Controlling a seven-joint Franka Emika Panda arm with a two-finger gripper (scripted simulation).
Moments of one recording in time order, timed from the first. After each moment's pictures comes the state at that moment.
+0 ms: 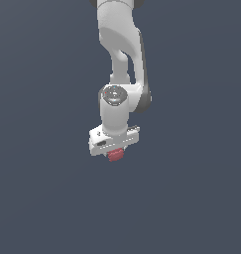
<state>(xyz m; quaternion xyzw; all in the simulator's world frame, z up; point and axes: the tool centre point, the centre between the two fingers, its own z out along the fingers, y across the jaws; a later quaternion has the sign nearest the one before) 0.036 -0.023 0.104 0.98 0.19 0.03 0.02</state>
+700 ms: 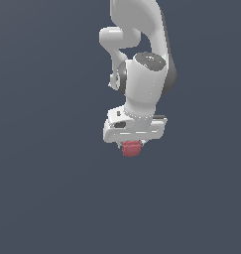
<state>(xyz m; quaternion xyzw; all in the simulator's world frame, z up) 0.060 0.040 0.198 0.99 0.08 0.08 0.05</state>
